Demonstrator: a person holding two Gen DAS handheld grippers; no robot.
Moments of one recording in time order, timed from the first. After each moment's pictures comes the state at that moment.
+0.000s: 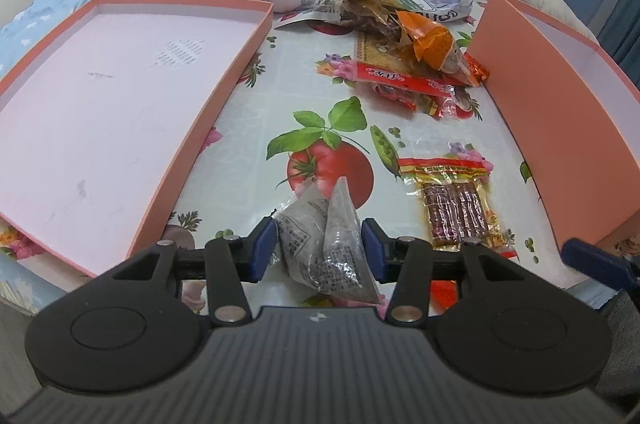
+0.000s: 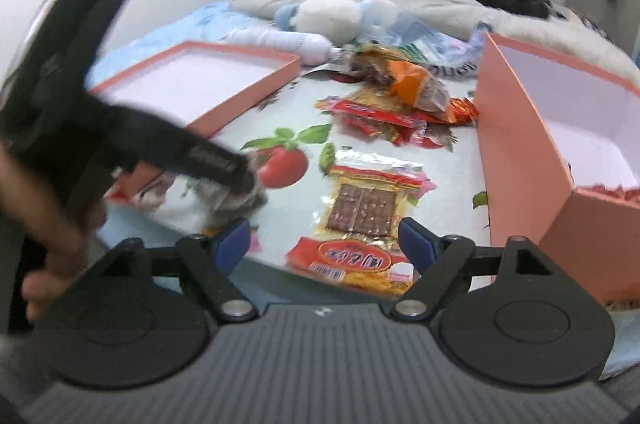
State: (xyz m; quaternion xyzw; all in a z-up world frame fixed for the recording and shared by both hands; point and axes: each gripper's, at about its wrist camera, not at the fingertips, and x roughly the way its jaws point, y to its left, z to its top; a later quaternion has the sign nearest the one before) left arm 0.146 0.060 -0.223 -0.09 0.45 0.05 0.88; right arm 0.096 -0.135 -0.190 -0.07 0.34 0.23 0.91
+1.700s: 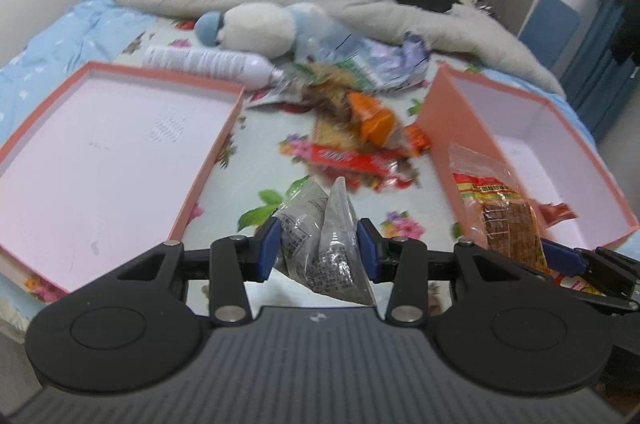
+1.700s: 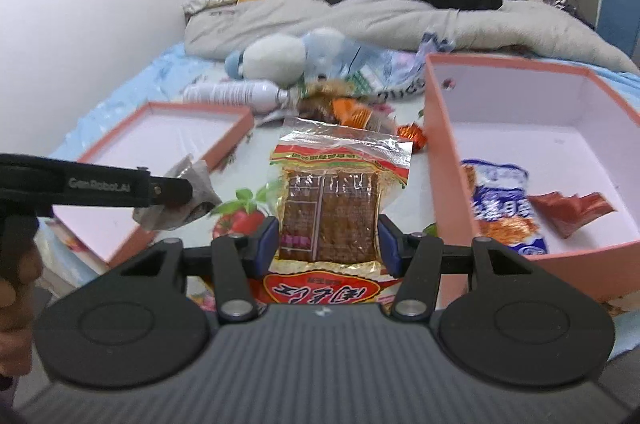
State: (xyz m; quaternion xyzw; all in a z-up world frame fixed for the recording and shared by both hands) left arm 0.132 0.044 -0.130 -0.11 0.39 0.01 0.92; right arm 0.111 -0.176 -0.120 0.00 0.33 0.19 0.92
